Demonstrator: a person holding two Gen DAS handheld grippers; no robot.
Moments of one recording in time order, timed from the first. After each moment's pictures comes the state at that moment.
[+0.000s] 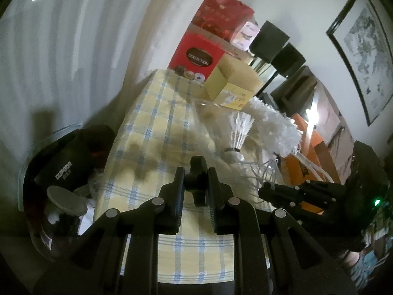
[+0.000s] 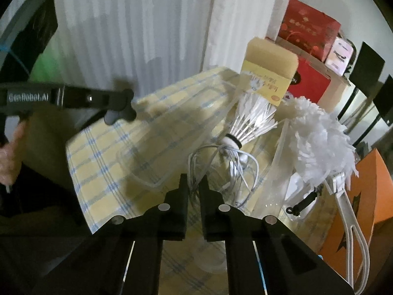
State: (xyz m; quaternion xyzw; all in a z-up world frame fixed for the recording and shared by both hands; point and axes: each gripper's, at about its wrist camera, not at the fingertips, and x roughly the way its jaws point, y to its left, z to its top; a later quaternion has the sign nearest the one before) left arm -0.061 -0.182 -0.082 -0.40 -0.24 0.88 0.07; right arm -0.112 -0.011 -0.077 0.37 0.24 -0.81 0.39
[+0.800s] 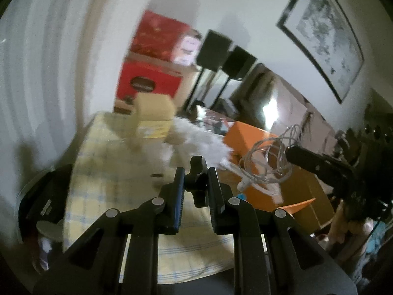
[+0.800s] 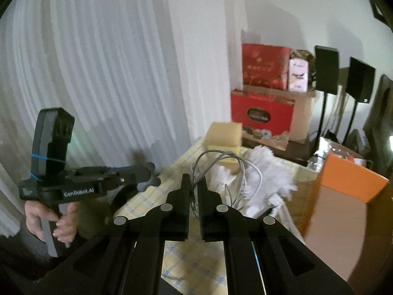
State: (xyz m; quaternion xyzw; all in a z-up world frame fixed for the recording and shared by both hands) left arm -0.056 -0.099 0.019 -0.35 -0.18 0.91 0.16; right arm -0.083 0.081 0.069 0.29 0.05 -0.87 0.39
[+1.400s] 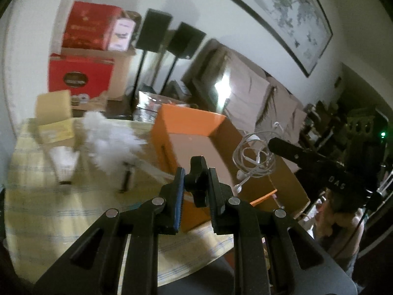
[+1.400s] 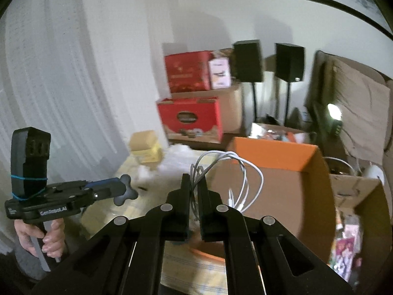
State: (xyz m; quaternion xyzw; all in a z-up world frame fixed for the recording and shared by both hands) left arm -0.082 0.048 0.041 -0.37 -0.15 0.88 0.28; right arm -0.085 0.234 0.095 0.30 0.00 -0.92 0.24
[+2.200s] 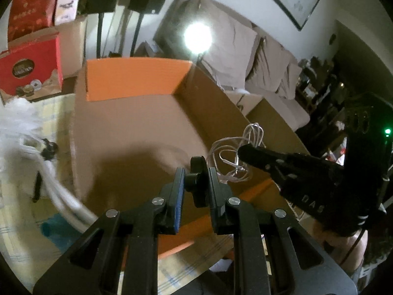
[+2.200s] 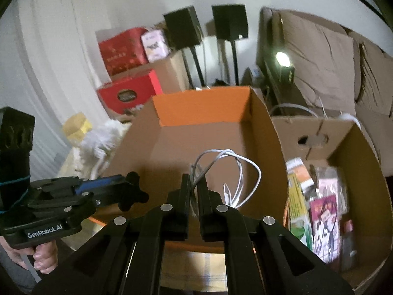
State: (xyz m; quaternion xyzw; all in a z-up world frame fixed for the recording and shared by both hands) left arm -0.118 0.211 -0.022 -0.45 -0.06 0.83 0.32; right arm -0.126 0.335 0.009 0.39 -0.05 -0.91 0.13
